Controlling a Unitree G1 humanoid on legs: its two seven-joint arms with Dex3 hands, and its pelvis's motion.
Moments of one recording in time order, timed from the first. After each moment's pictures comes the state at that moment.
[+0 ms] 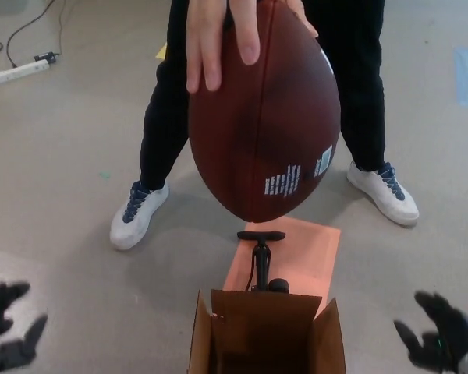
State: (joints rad) left_arm -0.39 0.53 -0.04 1.11 0.12 -0.22 -0.10; right_arm -0.45 -0.30 0.13 1.14 -0.21 -0.15 -0.05
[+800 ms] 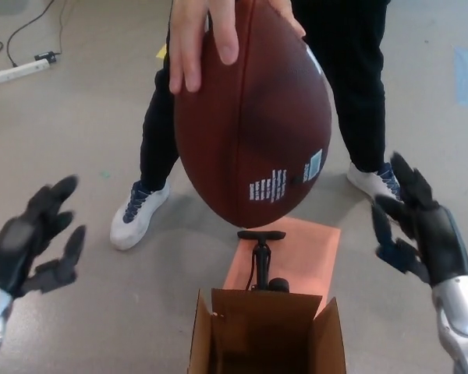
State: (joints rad) left_arm -0.33 0.44 0.03 0.61 0.03 -0.34 -0.21; right_arm -0.37 -0.19 0.02 0.55 -0.13 -0.32 -0.04
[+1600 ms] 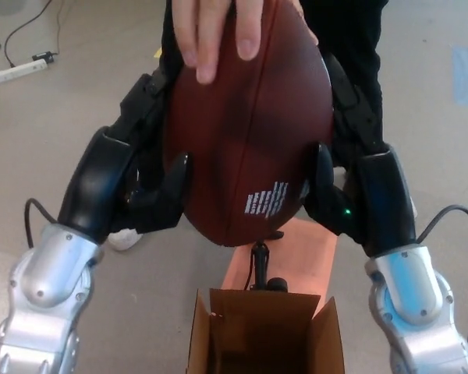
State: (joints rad) left_arm -0.26 0.24 -0.06 -0.12 -0.03 -0.13 -0.21; right_arm -0.28 0.00 0.18 0.00 -0.13 -0.23 -0.05
